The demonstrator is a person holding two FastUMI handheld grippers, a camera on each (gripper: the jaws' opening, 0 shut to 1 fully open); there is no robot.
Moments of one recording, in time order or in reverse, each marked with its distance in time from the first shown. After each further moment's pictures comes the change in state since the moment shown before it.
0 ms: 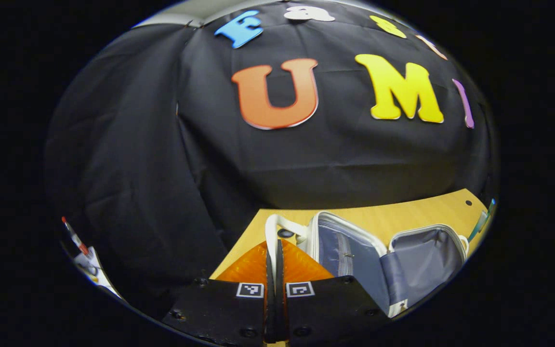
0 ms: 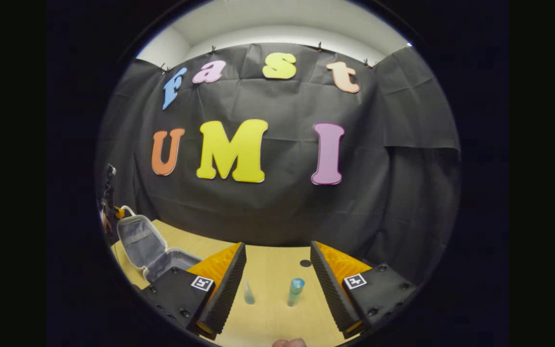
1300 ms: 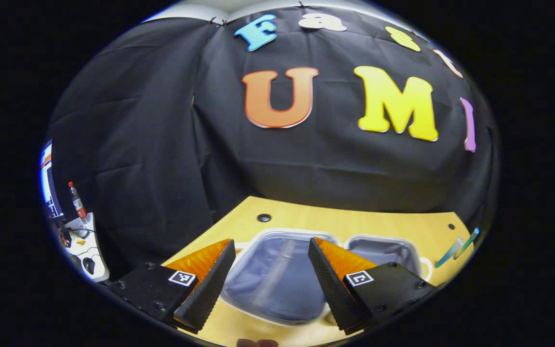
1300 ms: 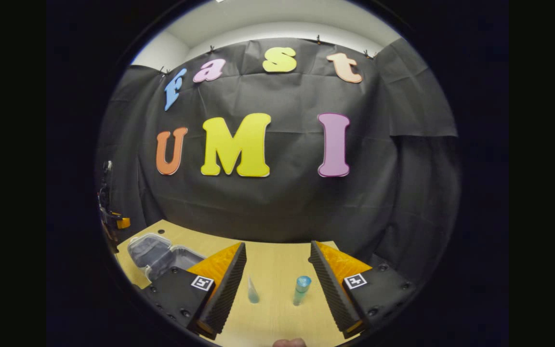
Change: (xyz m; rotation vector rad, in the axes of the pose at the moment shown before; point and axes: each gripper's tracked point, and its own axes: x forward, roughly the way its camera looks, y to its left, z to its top) left arm -0.097 -0.168 0.019 -0.091 -0.059 -0.014; right arm 0.016 -0.034 -0.021 0.060 0.017 0.043
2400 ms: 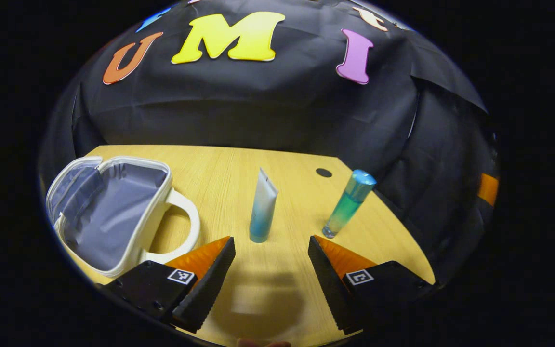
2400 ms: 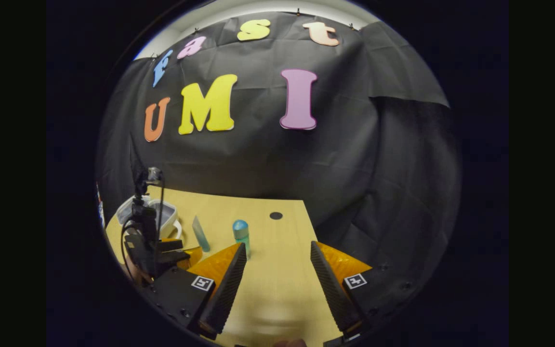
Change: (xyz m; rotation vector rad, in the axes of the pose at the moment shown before) left arm -0.029 -0.428 -0.190 0.061 0.288 -0.443; right arm -0.030 -0.153 -0.105 -0.025 0.244 -0.056
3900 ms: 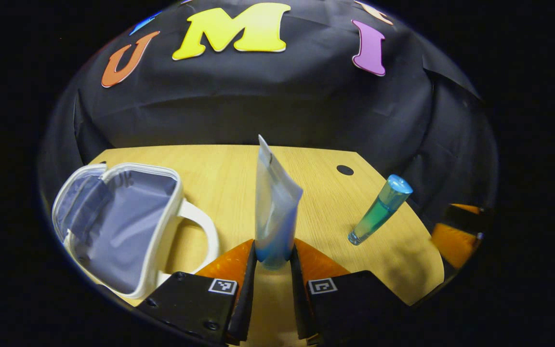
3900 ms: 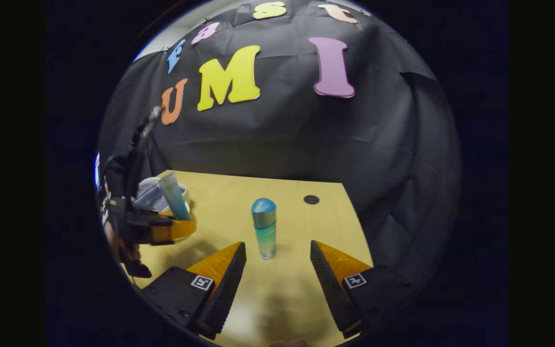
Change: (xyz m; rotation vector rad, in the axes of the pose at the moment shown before) left arm -0.010 0.028 0.031 0.022 0.034 0.054; right arm 0.122 0.084 -0.059 -0.006 0.076 0.251
